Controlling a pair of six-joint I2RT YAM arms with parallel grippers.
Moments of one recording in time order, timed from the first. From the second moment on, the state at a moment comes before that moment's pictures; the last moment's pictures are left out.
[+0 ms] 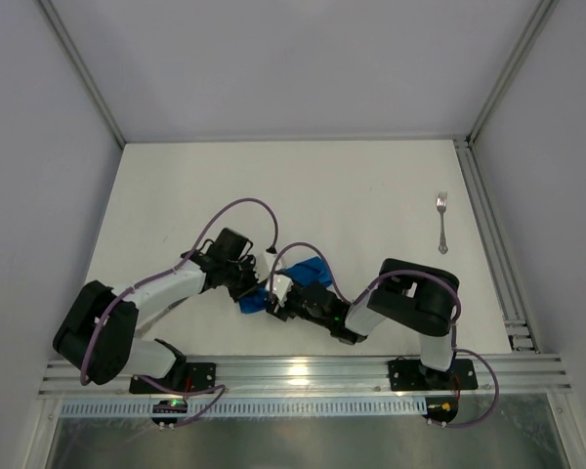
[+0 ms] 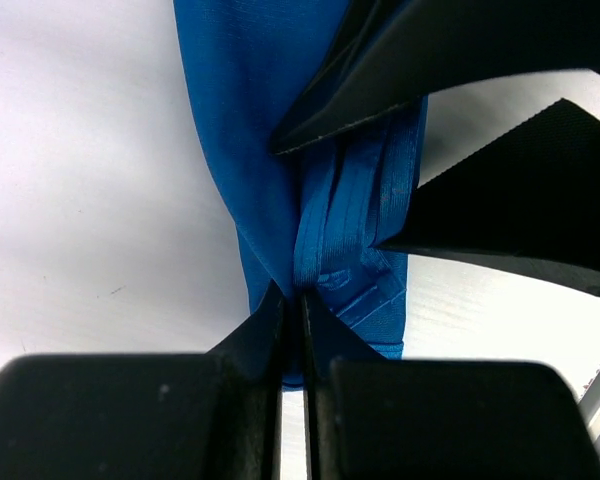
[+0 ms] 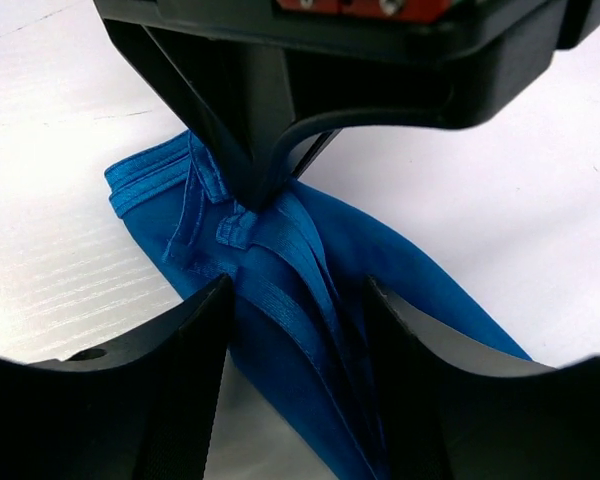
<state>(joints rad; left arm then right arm) -0.57 1.37 0.68 -0.39 0.36 0.57 1.13 1.90 0.52 1.11 0.08 -0.24</state>
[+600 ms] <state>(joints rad) -0.56 1.37 0.66 -0.35 0.39 0.56 1.13 1.88 0.53 1.06 0.12 -0.20</state>
